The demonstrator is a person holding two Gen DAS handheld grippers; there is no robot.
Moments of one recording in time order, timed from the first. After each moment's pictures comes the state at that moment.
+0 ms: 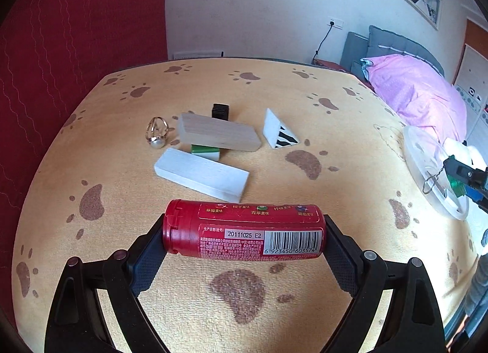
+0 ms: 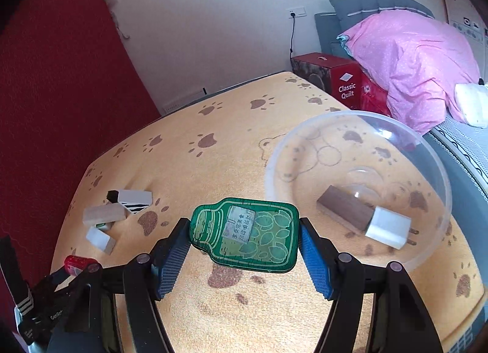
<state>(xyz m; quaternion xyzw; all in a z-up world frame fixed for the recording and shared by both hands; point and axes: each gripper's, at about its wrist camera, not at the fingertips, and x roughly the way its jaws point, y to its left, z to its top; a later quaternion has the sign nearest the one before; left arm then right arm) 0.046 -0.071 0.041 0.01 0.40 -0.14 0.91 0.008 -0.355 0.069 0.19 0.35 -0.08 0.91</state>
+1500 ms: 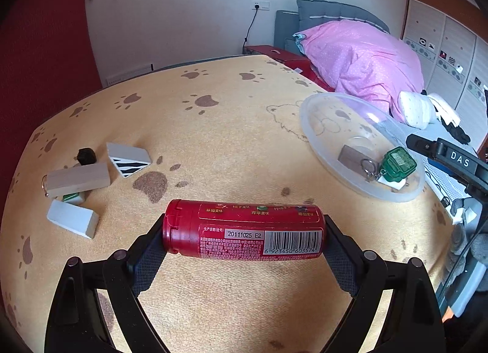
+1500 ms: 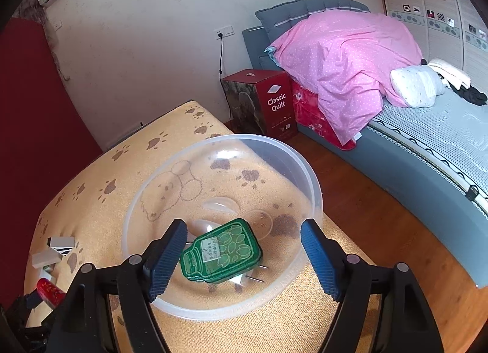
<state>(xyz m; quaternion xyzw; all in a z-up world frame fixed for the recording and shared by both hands) 0.021 -0.219 0.057 0.09 0.39 -0.26 0.88 -0.033 -0.471 0.051 0.22 0.31 -0.21 0.90</state>
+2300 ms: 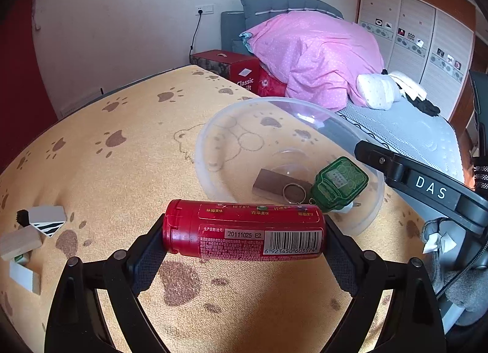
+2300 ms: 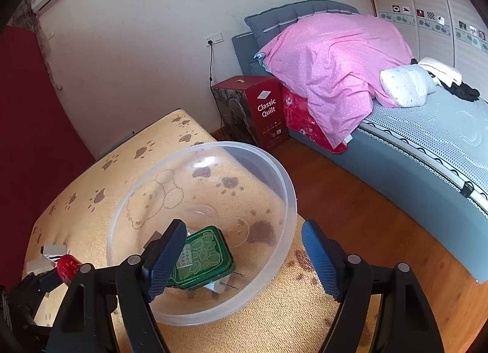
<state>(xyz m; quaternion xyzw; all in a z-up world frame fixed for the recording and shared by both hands) 0.015 -0.323 0.057 0.13 0.37 -0.35 0.85 -0.041 -0.487 0.046 0.22 0.30 -0.23 0.90</state>
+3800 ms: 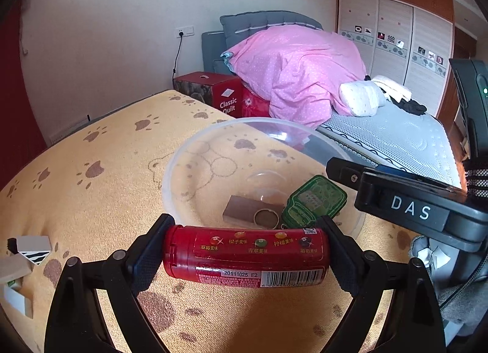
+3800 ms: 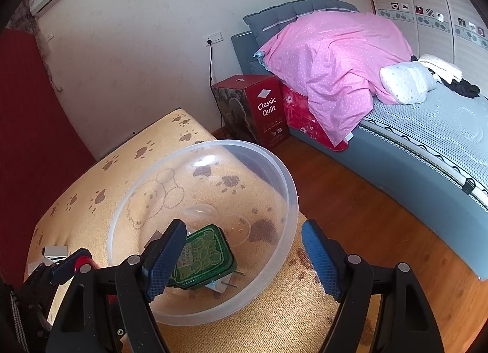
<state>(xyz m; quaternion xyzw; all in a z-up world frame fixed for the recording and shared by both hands) 0.003 -0.346 0.060 0.14 0.31 -0.39 0.86 -0.039 -0.485 0.044 0.23 0.30 -0.23 0.90</state>
